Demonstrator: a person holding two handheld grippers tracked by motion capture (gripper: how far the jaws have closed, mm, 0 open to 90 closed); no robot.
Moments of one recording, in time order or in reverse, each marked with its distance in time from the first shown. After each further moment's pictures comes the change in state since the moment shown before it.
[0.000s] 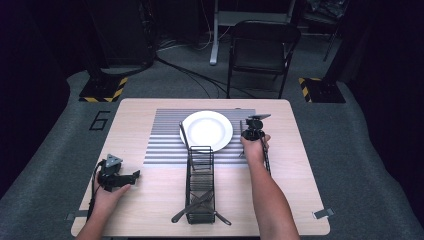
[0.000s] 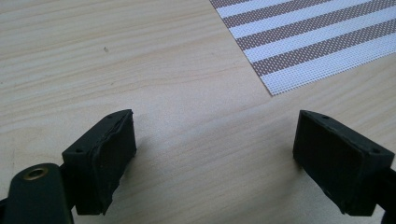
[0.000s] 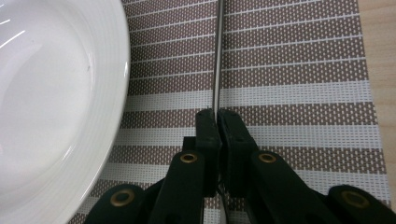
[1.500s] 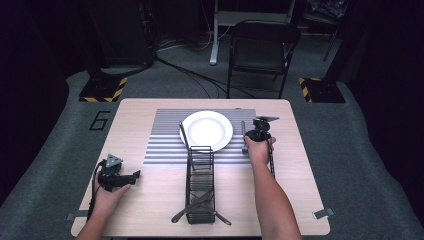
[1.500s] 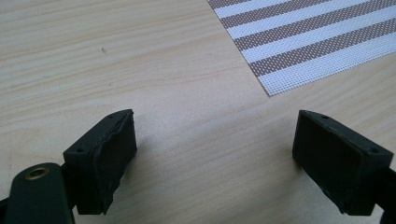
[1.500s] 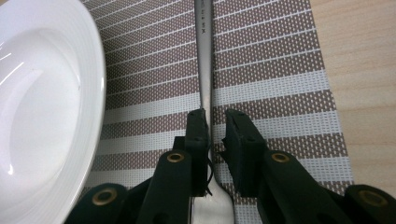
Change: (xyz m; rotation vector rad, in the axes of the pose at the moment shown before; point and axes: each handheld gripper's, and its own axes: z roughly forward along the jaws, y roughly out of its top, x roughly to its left) left arm -0.001 0.000 0.000 -0.003 0.000 0.004; right arm -0.018 -0.003 -0.009 -0.037 0.025 0.104
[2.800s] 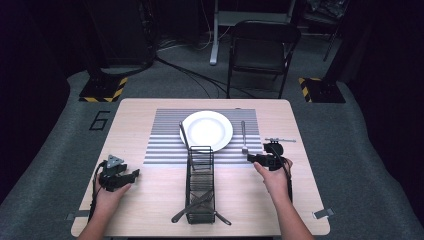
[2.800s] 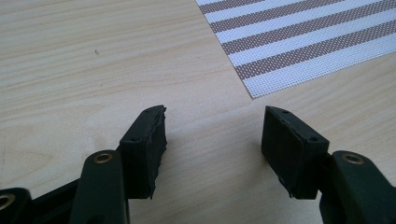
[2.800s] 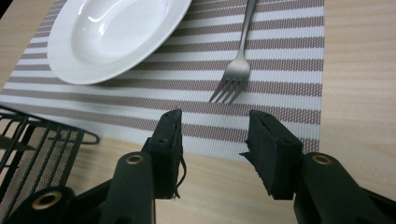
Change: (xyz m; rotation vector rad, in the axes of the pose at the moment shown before) left arm -0.009 0.002 -0.005 -0.011 0.005 -0.018; right arm -0.018 -0.085 -0.097 -0.081 0.162 -0.241
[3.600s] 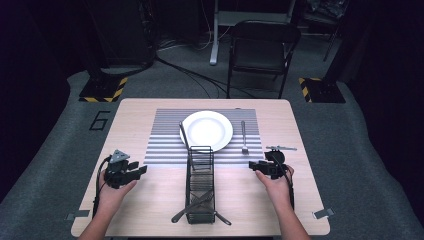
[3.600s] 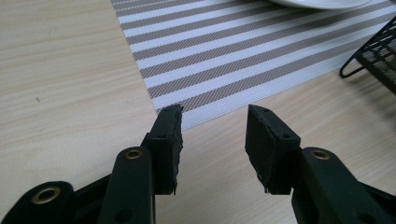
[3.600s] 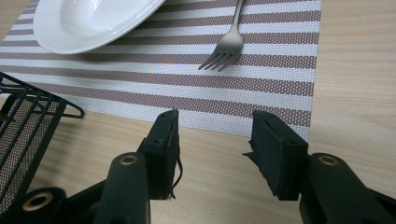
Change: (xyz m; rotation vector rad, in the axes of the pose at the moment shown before) left arm -0.036 0.038 -0.030 -0.012 -0.137 0.001; right arm -0.009 -0.022 0.000 -0.002 -0.011 -0.039
